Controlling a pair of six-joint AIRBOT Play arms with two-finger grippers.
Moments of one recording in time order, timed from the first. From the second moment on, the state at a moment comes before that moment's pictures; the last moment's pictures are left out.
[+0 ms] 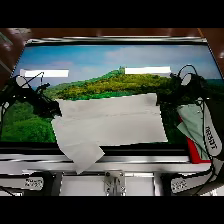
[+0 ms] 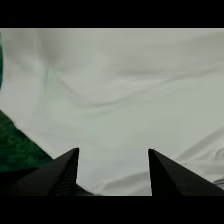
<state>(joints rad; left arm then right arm) 0.12 -1.54 1.27 1.26 -1.49 -1.46 -0.09 -1.65 1.38 -1.39 1.24 1.51</state>
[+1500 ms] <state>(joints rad) 0.17 -1.21 0.40 0.96 -1.19 -1.38 -0.45 -1.49 1.29 -1.32 1.48 1.40</state>
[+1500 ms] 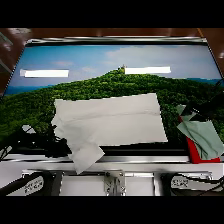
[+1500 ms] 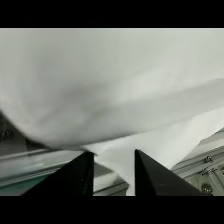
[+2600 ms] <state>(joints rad) 0.17 -1.00 0.47 0.85 -1.28 -1.31 -0.29 -1.54 0.88 -1.21 1.38 1.33</state>
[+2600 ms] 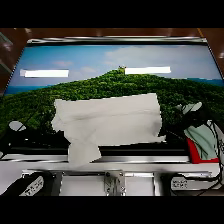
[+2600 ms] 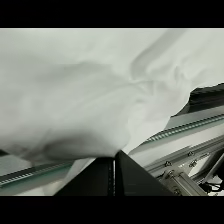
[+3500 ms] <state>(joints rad) 0.27 -1.31 1.04 0.83 -1.26 -1.38 -0.04 -1.65 1.41 -1.30 1.16 1.48</state>
